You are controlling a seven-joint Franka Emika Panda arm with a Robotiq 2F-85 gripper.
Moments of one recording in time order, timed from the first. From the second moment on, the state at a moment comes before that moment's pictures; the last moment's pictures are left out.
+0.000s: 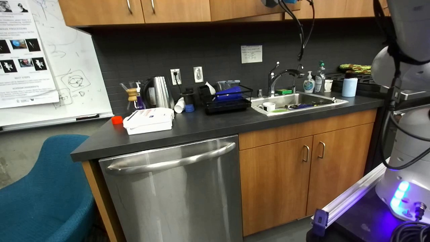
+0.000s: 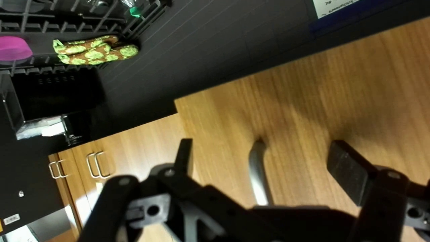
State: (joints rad) arm -1.65 -0.89 1.01 -2.08 0.23 2.74 0.84
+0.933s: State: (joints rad) arm -1.43 -0.60 0.99 -2.08 0.14 2.79 0.76
